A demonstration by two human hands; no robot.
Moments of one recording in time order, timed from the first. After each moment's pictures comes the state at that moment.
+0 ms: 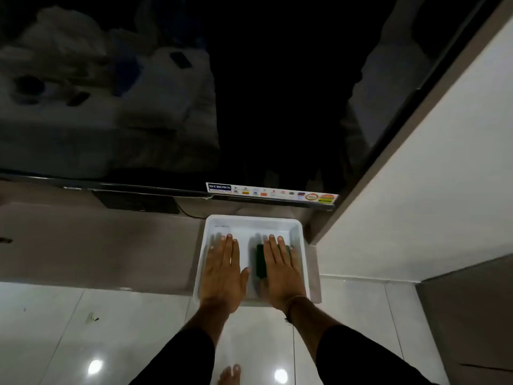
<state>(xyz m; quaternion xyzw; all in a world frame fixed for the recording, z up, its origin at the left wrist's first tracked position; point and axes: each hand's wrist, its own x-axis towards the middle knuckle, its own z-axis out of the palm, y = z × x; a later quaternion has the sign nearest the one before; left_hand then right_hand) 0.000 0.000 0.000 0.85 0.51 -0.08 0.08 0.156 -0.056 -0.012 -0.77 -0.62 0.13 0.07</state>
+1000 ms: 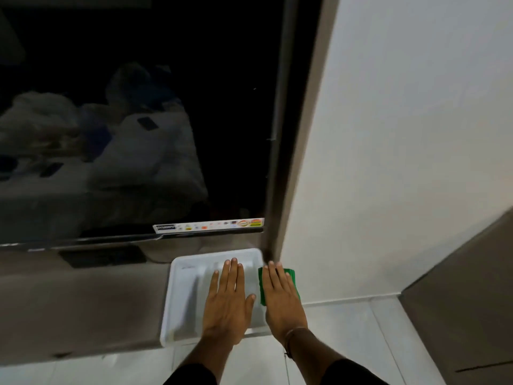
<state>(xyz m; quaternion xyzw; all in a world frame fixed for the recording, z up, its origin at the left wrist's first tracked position) 0.082 -0.059 0.070 0.90 0.44 -0.03 0.06 0.209 -0.131 0.062 -0.82 -0.54 0.10 0.14</state>
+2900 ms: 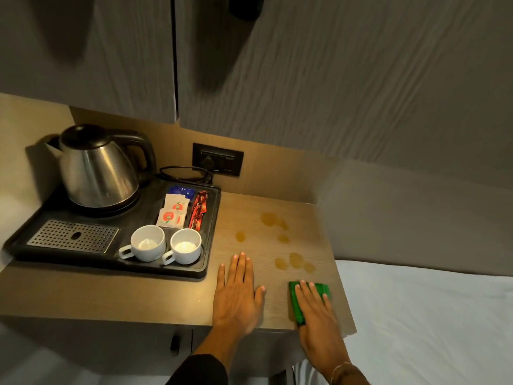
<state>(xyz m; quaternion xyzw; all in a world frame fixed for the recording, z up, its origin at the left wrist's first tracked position) 0.958 -0.672 0.053 0.94 -0.29 -0.03 0.15 0.820 -0.830 0.092 -0.98 0.17 0.02 0.13</state>
